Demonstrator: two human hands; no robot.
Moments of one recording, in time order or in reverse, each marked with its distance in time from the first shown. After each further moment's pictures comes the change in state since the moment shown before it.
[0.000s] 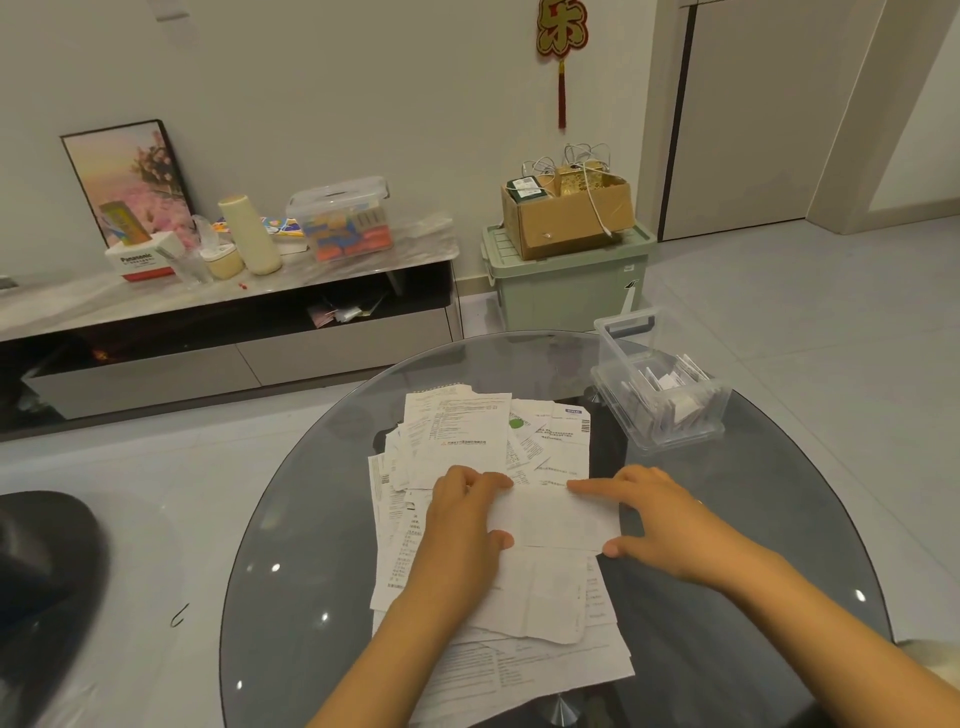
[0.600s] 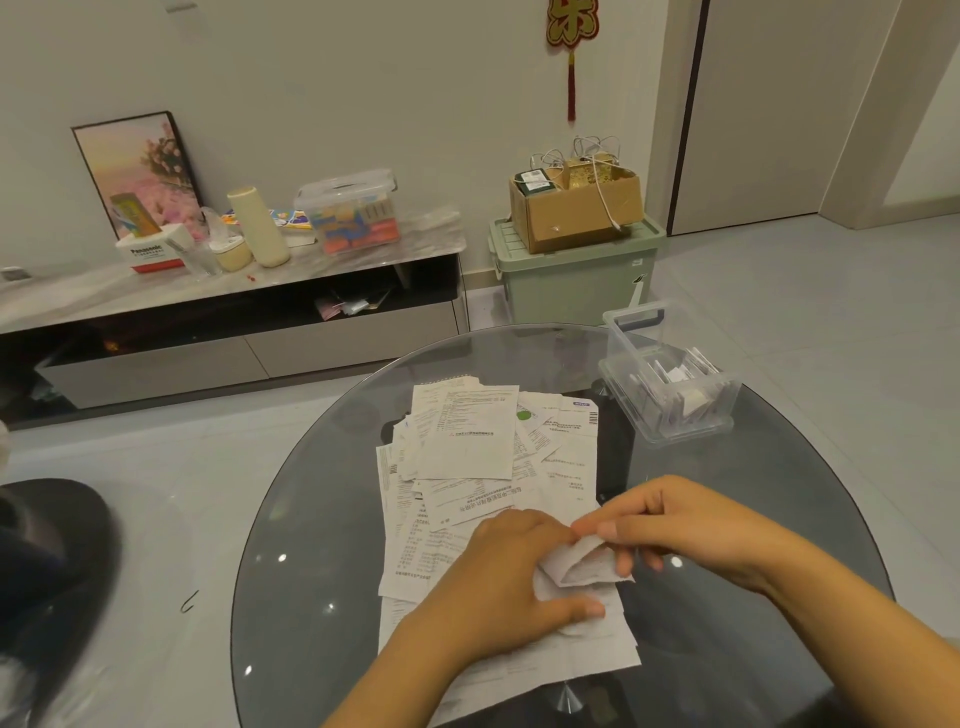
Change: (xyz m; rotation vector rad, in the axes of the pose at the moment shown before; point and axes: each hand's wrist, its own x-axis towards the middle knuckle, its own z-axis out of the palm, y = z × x) left_hand -0.028 0.024 -0.002 0.123 -0.319 0.253; right_hand -0.026 -0.026 -0.027 0.761 -0.280 0.034
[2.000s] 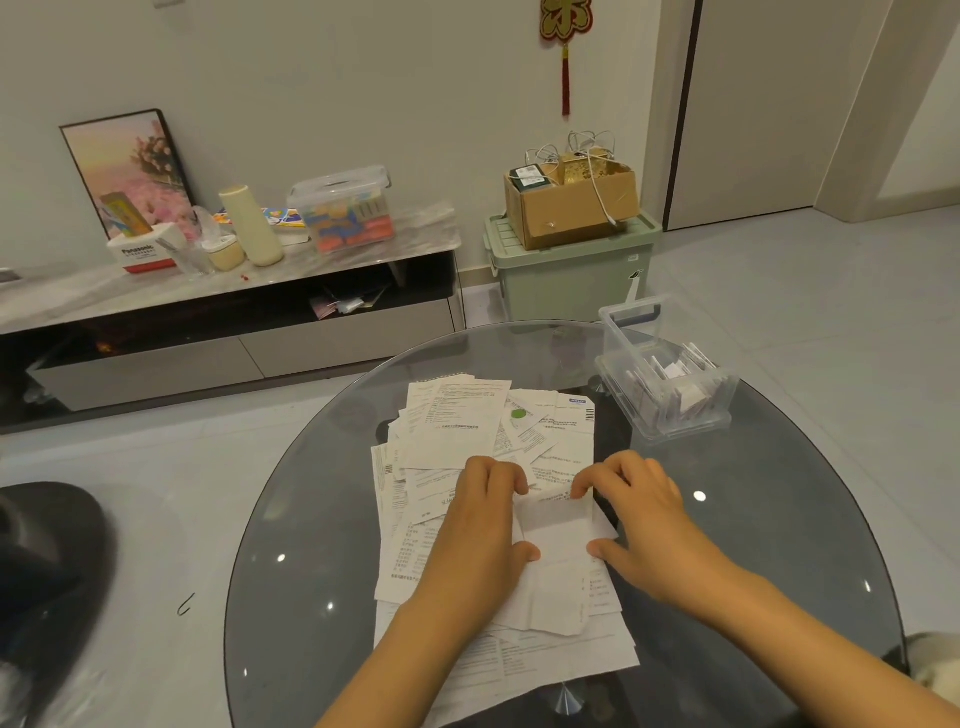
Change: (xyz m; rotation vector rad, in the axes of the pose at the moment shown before) left_hand 0.014 -0.008 -0.004 0.017 0.295 -0.138; right_hand 0.029 0.038 0.024 -0.787 0.450 -0.193
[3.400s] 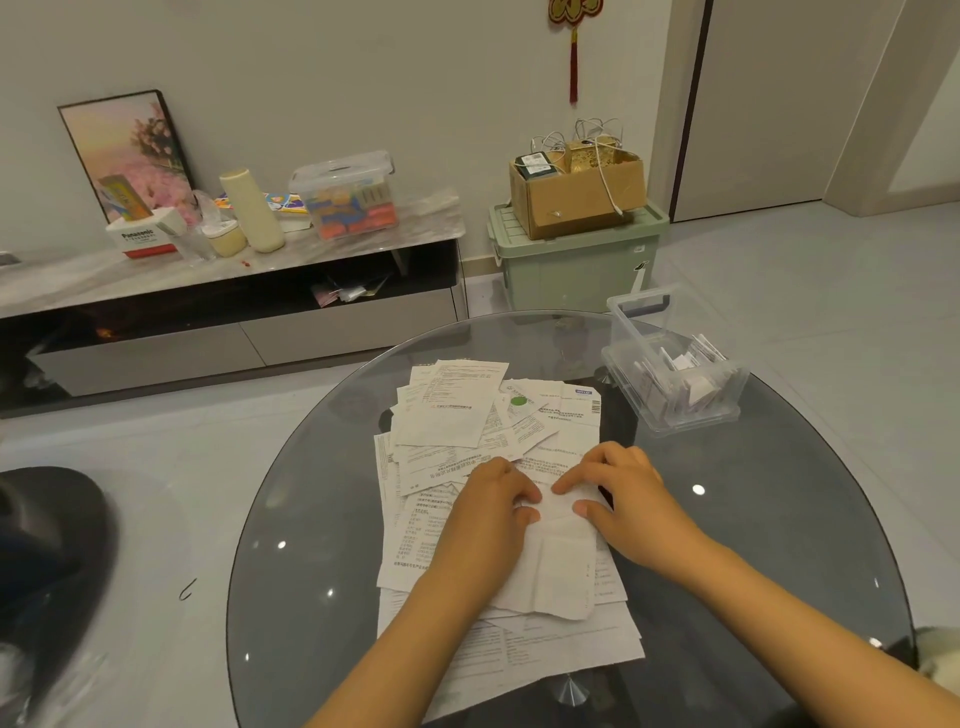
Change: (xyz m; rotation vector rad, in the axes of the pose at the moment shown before) left_hand 0.017 -0.015 0.017 -0.109 0.052 -0.031; right_hand 0.025 0.008 0.020 0.149 0.000 0.037
